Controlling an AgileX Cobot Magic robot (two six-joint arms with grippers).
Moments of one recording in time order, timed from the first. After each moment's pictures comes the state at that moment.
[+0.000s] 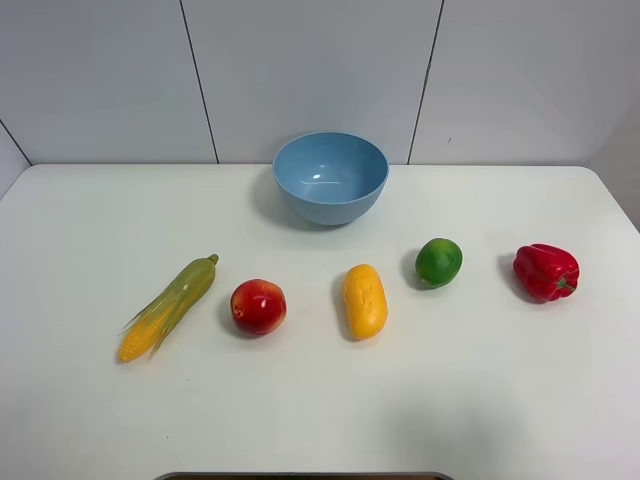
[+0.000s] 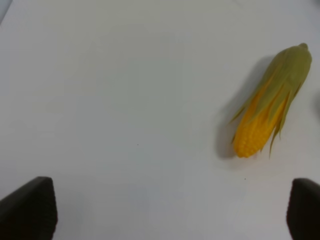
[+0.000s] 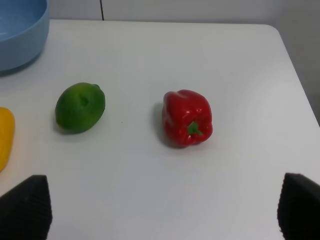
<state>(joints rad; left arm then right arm) -0.08 0.00 -0.44 0.09 1.09 -0.11 0.00 0.00 -0.57 0.01 1.10 0.00</state>
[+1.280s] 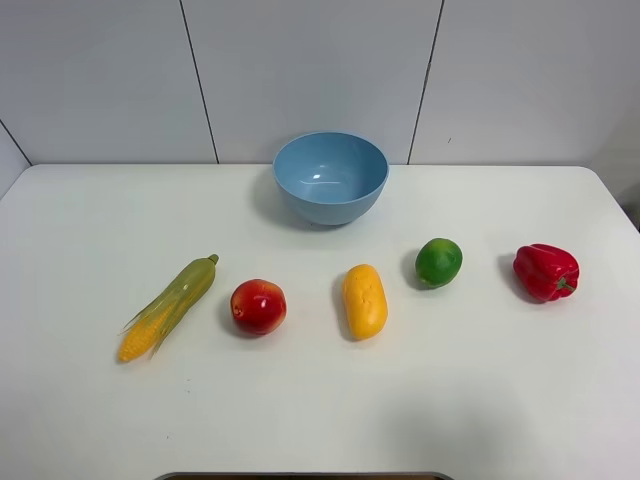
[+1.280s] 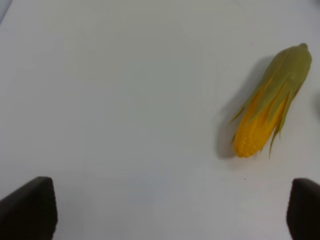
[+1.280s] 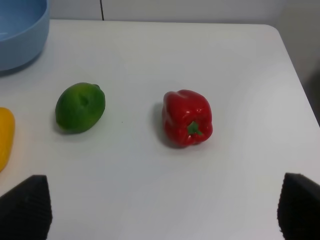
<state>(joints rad) -0.08 0.00 -0.44 0.09 1.09 -0.11 0.00 0.00 -0.57 0.01 1.10 0.00</state>
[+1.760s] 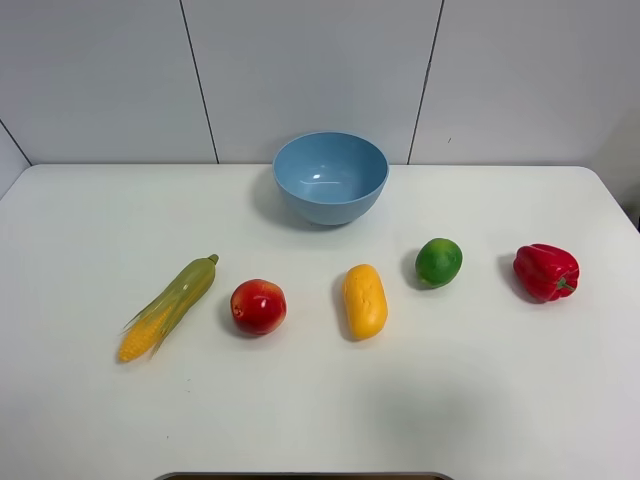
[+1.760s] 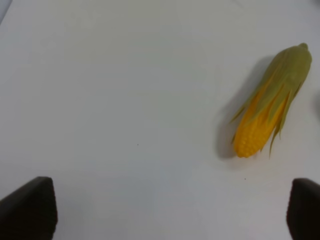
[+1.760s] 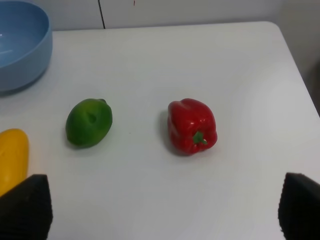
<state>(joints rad) -0.08 0.00 -0.44 0.09 1.09 -0.11 0.00 0.28 -0.76 0.01 1.10 0.11</state>
